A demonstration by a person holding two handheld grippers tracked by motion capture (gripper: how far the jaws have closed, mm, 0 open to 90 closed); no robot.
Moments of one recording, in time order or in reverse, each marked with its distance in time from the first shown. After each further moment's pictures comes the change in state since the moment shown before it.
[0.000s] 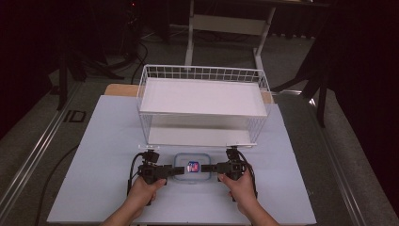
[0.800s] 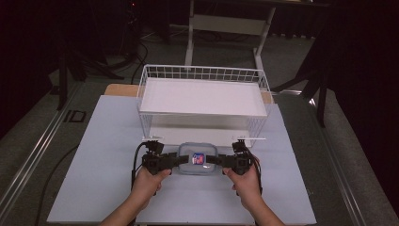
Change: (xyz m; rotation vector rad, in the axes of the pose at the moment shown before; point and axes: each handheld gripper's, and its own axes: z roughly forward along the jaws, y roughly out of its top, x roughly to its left) left arm -0.029 0.035 -0.004 -0.095 0.047 0.123; right arm 0.017 0.014 -0.029 -0.149 -0.057 -0.132
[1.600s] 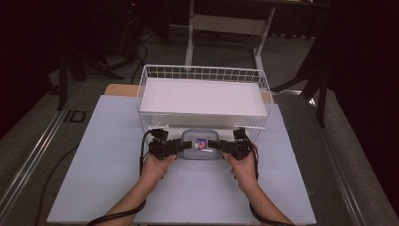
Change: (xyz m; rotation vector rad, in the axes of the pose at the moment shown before) left arm 0.027 0.024 0.031 -0.079 0.016 0.011; right arm -0.030 0.033 0.022 -0.098 -0.020 -0.014
